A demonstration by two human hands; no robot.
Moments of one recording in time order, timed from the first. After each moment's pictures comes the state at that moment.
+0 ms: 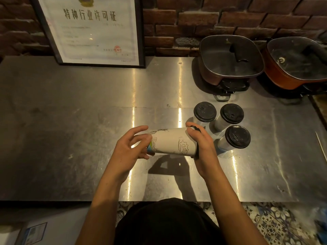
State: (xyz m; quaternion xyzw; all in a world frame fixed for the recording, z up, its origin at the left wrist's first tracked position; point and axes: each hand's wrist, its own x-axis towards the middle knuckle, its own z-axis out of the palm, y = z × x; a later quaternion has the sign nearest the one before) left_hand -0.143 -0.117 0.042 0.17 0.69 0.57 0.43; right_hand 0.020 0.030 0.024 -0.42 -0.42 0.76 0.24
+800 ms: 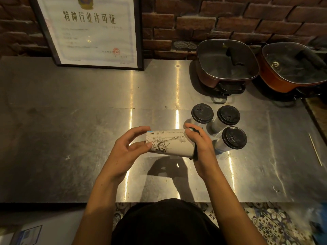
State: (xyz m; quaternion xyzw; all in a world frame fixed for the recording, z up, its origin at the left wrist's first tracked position) left_hand -0.143 -0.123 0.043 0.21 0.67 0.57 0.43; right_hand 0.024 0.026 0.028 -0.43 -0.43 0.75 0.25
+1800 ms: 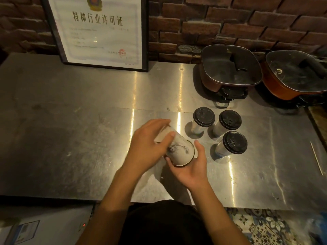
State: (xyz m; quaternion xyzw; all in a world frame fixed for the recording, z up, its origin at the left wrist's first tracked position) left_hand -0.109 -0.081 0.077 0.40 0.79 0.42 0.19; right_hand 0.025 0.004 -0.013 -0.34 -0.04 0.92 0.18
